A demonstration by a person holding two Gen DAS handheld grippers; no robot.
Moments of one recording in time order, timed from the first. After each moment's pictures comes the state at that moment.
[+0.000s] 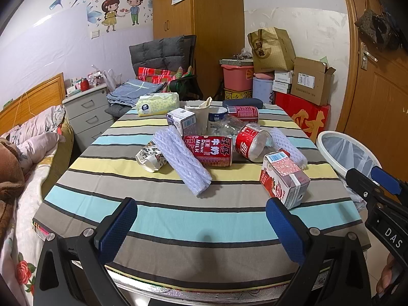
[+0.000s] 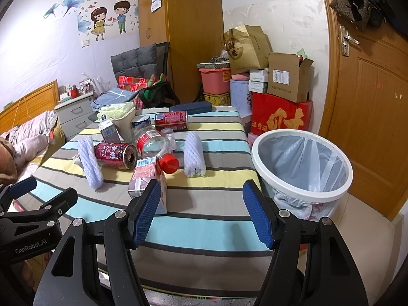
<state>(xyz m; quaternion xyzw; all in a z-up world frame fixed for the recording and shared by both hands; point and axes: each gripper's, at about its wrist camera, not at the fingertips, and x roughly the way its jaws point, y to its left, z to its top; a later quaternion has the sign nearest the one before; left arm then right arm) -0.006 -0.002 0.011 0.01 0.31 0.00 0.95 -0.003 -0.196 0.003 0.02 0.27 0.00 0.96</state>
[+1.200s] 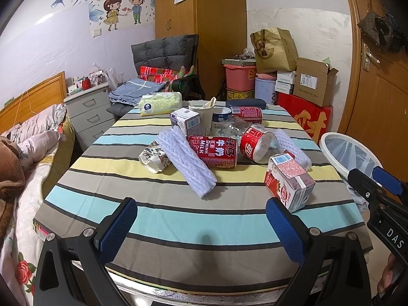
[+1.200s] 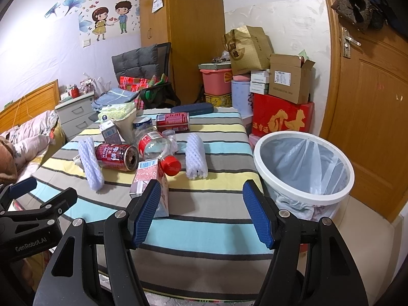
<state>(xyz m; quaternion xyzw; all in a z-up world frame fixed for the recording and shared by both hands) -0.005 0.003 0.013 0.01 0.31 0.00 0.95 -0.001 -0.194 0.004 0.02 0.27 0.00 0.96</state>
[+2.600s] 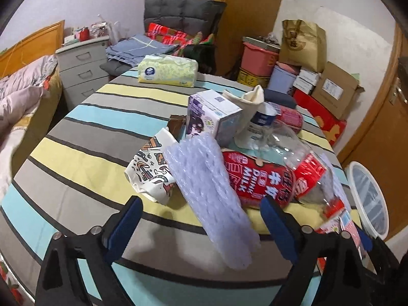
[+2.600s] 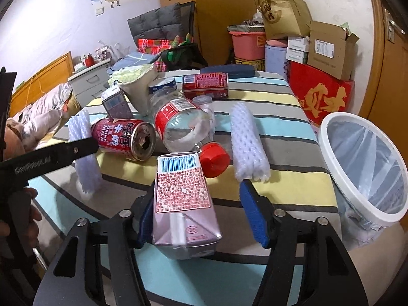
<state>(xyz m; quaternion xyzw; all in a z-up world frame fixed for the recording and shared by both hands) 0.132 0.061 -0.029 -0.11 0.40 0.00 0.91 0.070 -0.166 -0.031 0.01 0.36 0.08 0.93</state>
